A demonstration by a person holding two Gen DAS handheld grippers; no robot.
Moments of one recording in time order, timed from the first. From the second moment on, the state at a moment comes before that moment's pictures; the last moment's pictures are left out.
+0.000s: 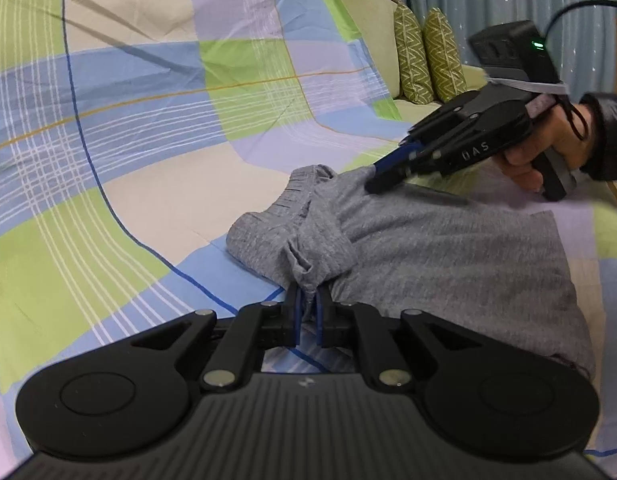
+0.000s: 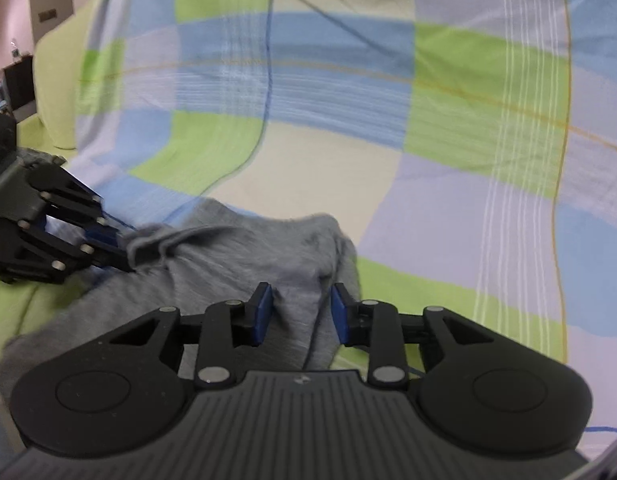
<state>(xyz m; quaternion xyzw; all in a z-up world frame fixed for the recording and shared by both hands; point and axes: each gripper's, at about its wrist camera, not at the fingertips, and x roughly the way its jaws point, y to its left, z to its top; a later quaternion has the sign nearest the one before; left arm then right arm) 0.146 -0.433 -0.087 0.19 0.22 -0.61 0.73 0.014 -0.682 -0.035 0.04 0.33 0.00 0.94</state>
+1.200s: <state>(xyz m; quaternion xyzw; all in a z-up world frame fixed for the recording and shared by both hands) 0.158 -0.437 -0.086 0.16 0.25 -0.61 0.74 0.007 -0.679 -0.054 0.08 0.33 0.05 0.94</state>
